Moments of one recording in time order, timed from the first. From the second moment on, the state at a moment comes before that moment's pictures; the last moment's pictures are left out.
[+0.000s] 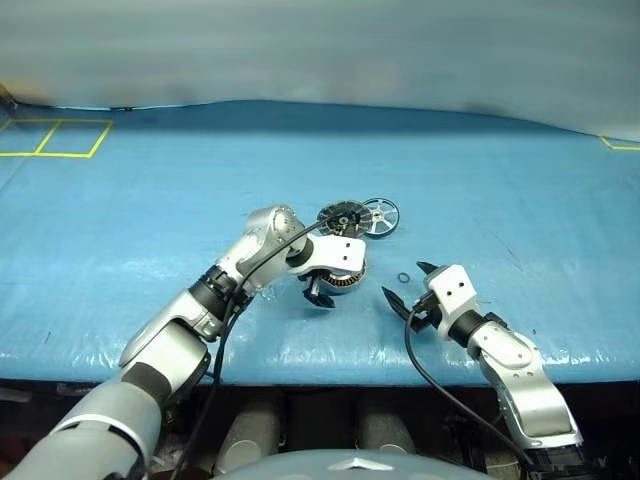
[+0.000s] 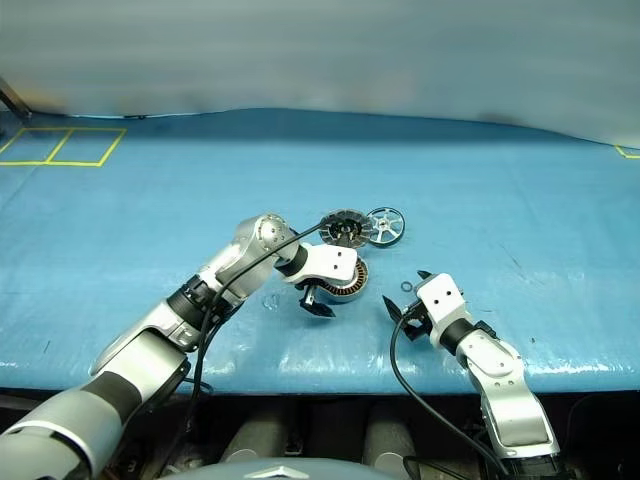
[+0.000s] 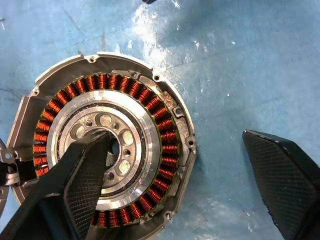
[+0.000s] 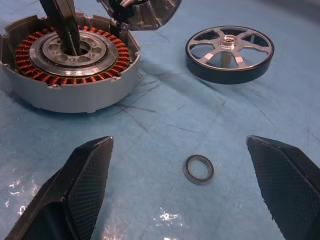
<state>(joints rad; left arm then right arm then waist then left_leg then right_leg) -0.83 0.31 -0.59 0.23 0.31 0.46 -1.38 0.14 -0.44 -0.01 -0.27 0.09 0.23 0.49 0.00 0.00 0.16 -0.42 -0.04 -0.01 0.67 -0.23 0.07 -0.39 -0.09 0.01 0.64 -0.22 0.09</state>
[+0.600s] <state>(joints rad) -0.40 0.50 -0.25 -0.09 -0.12 0.27 -1.32 0.03 -0.36 -0.02 -0.09 0.13 0.27 0.47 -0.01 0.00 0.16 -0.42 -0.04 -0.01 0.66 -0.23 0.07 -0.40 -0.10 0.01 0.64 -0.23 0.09</state>
